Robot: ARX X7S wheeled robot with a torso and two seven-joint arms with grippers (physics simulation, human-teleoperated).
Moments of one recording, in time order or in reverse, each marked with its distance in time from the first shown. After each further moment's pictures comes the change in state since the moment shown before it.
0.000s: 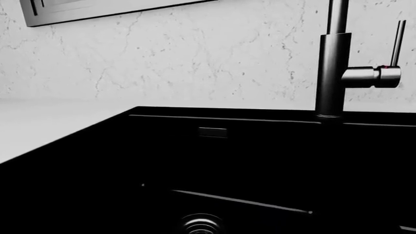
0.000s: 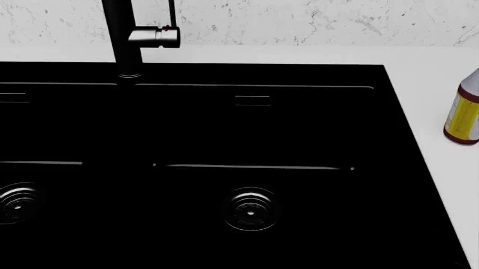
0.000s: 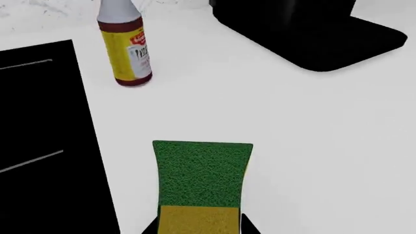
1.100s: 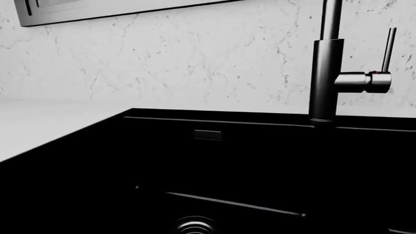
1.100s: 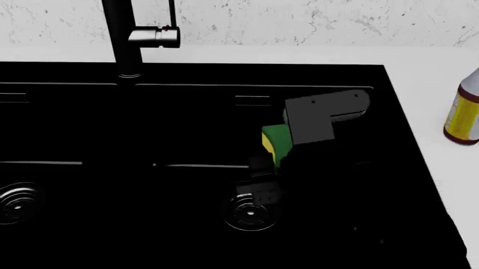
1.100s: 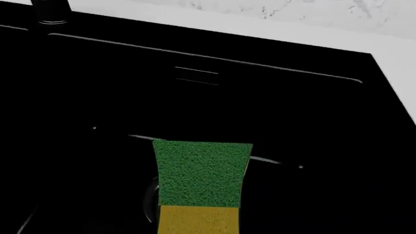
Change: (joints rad) left arm 0.002 -0.012 0.006 0.005 -0.029 0.011 -0.006; right arm 0.742 -0.319 -1.017 0.680 -0.479 -0.207 -0.569
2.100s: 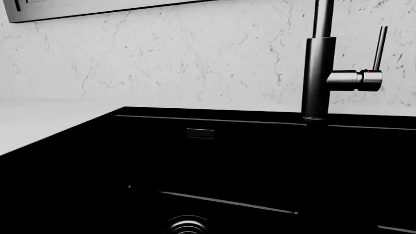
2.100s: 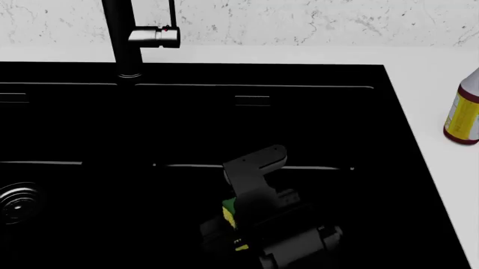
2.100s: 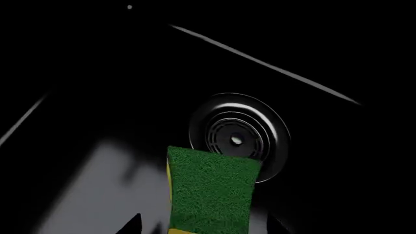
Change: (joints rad) left arm -0.011 -0.007 0.023 -0.025 -0.015 0.016 -0.003; right arm 0.110 -0.297 -0.374 0.795 -0.270 -0.322 -0.438
